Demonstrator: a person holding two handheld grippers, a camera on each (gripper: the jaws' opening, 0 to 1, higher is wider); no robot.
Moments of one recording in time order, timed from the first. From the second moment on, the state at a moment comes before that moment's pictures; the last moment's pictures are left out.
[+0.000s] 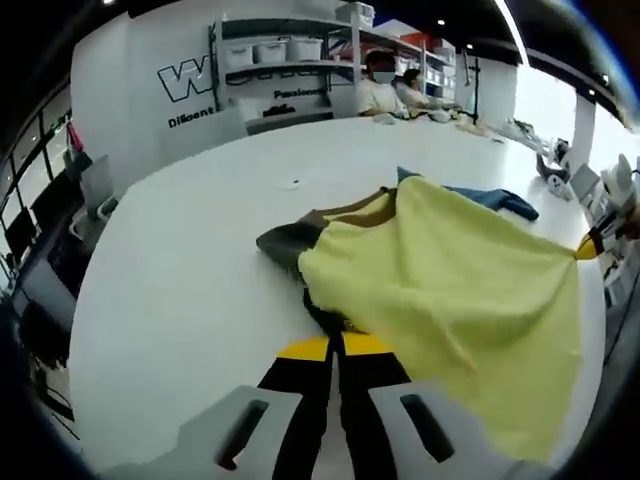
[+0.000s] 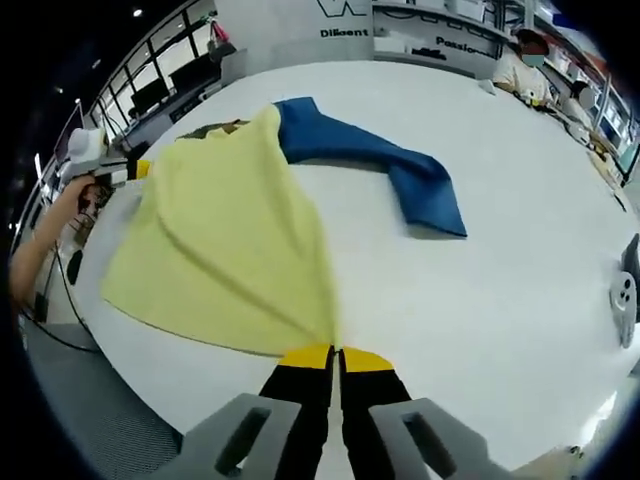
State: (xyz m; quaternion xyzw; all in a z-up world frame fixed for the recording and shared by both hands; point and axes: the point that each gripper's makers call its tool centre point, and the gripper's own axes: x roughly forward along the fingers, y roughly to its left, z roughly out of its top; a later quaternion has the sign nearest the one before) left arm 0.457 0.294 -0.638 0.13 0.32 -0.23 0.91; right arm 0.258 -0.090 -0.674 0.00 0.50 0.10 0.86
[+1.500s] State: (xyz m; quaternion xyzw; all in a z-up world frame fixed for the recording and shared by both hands) left arm 0.449 0.176 -0.581 0.16 0.26 -0.31 0.90; right arm 0.307 0.003 -0.616 -0.06 0.38 0.23 0.89
